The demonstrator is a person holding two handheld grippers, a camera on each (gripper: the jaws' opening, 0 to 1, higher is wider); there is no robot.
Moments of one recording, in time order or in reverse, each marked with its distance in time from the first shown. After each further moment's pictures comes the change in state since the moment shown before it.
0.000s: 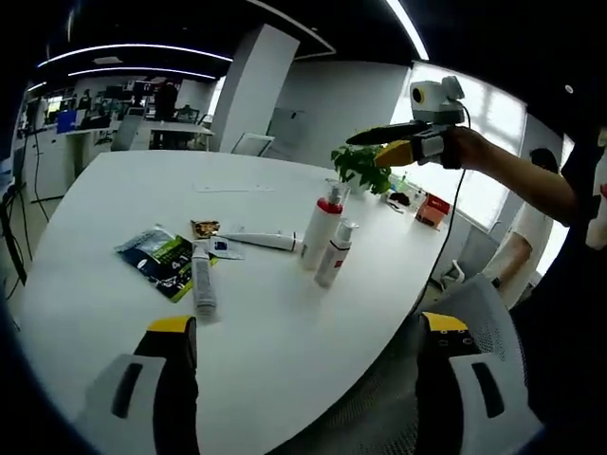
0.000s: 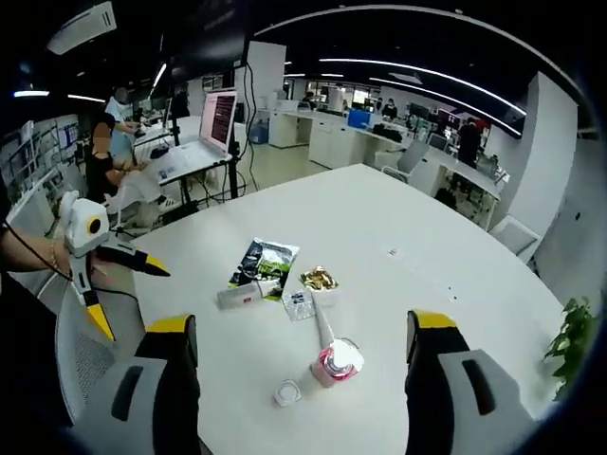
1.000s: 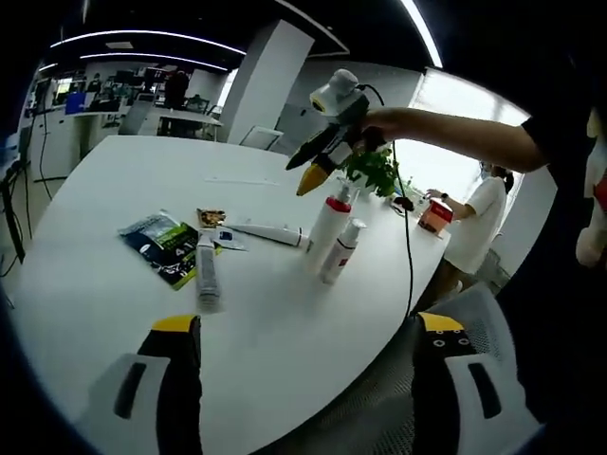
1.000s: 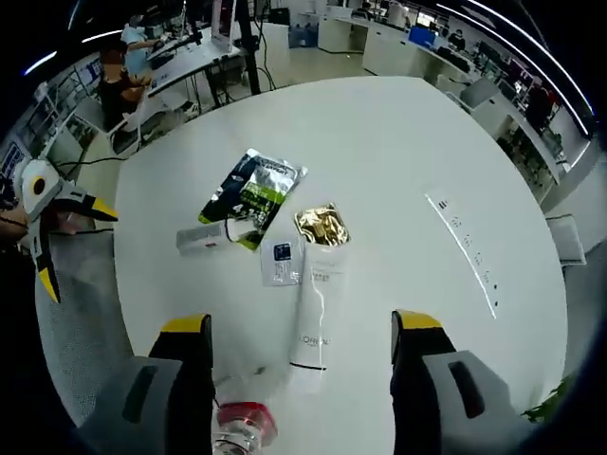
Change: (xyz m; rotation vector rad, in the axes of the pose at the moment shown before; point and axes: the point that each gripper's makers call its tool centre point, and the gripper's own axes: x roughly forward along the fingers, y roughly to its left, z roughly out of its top) left arm 0.001 0.009 -0.006 -0.084 0.026 0.010; right arm 0.135 -0.046 -0.058 -0.143 0.470 0.251
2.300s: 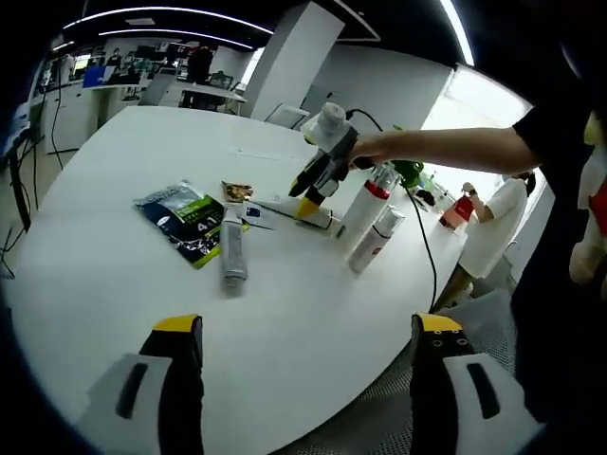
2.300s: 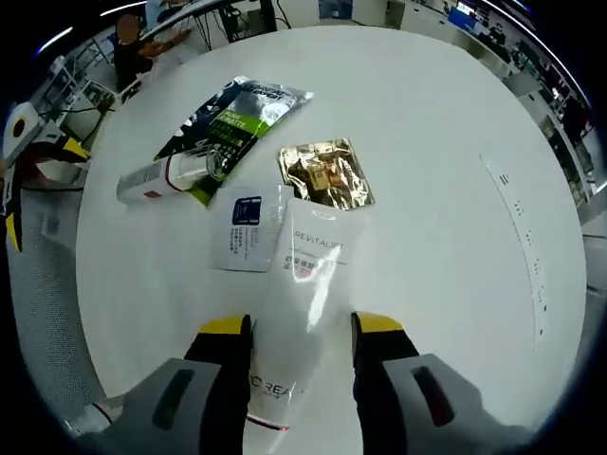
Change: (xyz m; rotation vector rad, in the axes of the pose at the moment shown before) left arm 0.014 0.037 -0.013 -0.084 0.084 0.068; right arm 0.105 -0.015 -0.030 -0.083 0.084 0.103
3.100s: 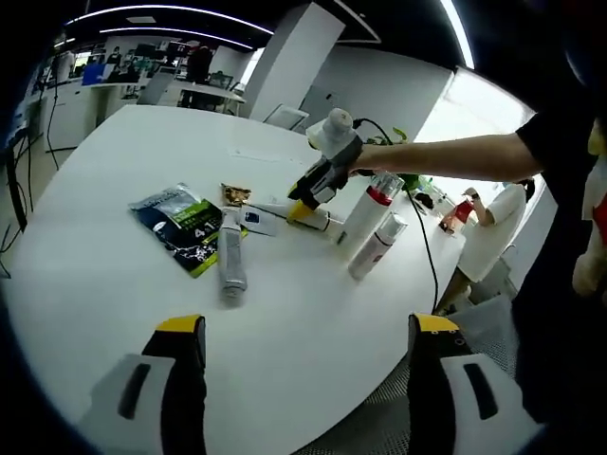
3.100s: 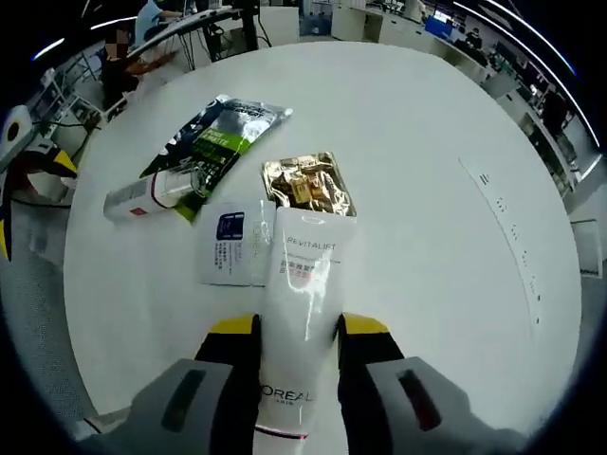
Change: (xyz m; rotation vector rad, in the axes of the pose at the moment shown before) left arm 0.005 -0.002 0.010 -0.003 -0.008 -0.015; right arm 0.002 -0.015 0.007 0.000 -0.094 -0.099
